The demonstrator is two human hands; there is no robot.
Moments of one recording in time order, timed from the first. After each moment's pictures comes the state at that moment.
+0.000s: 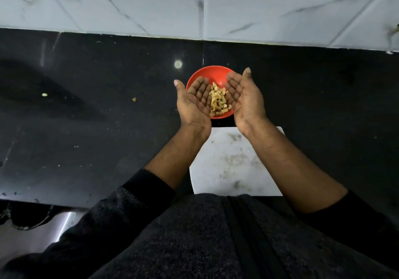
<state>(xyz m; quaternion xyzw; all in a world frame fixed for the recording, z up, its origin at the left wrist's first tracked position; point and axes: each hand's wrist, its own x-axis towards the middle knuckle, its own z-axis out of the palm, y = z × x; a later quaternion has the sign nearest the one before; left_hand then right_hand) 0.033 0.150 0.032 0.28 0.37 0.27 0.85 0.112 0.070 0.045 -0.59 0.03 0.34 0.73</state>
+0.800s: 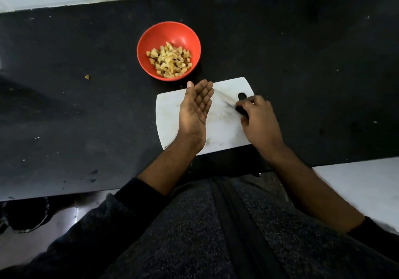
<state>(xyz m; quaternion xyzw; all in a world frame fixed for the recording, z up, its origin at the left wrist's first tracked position) -0.009 0.025 0.010 0.39 0.35 0.10 0.84 0.062 -0.130 -0.013 -0.94 -0.26 0.12 0.17</state>
